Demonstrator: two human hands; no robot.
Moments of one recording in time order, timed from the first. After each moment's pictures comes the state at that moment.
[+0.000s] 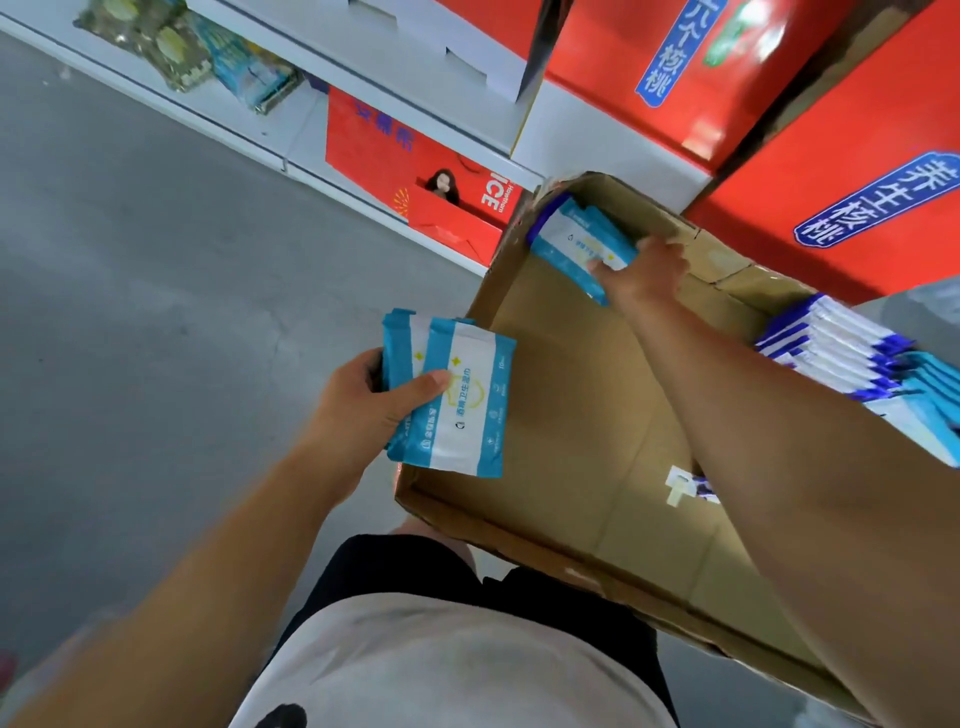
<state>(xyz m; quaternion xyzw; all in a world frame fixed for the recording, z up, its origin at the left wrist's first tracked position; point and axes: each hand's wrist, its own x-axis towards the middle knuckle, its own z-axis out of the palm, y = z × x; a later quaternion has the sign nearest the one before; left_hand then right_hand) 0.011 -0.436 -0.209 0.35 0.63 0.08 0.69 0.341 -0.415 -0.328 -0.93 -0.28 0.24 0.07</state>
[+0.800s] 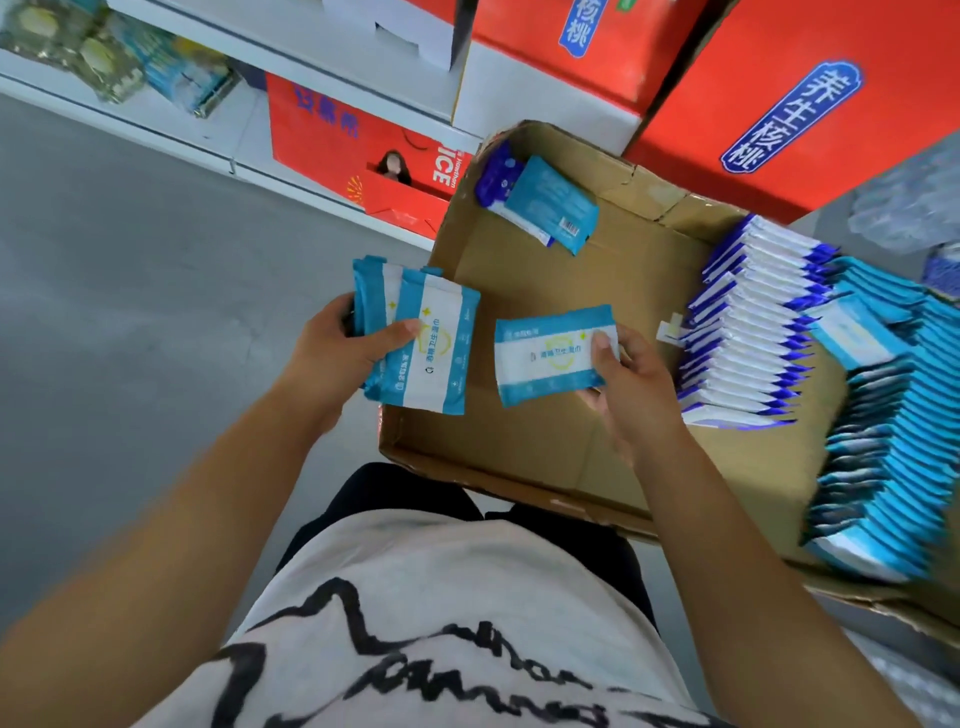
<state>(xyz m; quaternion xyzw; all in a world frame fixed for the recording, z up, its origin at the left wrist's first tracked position) 0.011 -0.438 -0.213 0.42 0.61 0.08 0.67 0.239 -0.601 -0.222 -0.71 0.05 0.47 0.52</state>
